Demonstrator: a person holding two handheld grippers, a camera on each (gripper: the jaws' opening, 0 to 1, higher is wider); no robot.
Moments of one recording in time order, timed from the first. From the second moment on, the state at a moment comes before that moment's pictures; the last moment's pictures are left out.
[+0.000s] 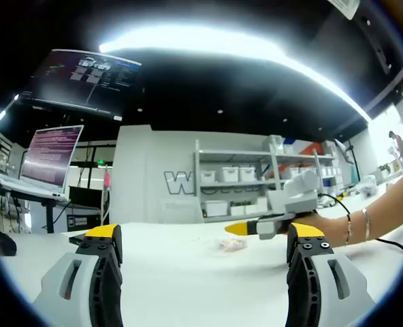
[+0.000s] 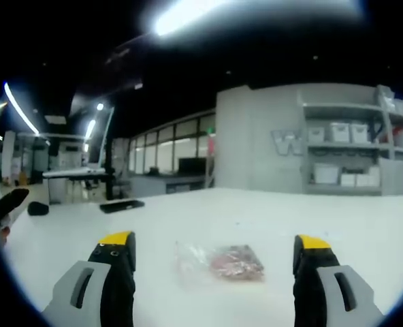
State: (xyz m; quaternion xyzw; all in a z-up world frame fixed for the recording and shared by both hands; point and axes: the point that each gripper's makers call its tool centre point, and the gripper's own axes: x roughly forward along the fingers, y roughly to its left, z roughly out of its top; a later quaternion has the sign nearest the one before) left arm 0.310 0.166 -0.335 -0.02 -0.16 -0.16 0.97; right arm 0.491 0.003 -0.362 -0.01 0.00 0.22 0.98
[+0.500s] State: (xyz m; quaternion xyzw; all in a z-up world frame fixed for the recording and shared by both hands) left arm 0.311 0.166 -0.336 -0.02 -0.16 -0.16 0.97; right arm 0.486 -0.009 -0.359 0.00 -0.01 0.21 0.98
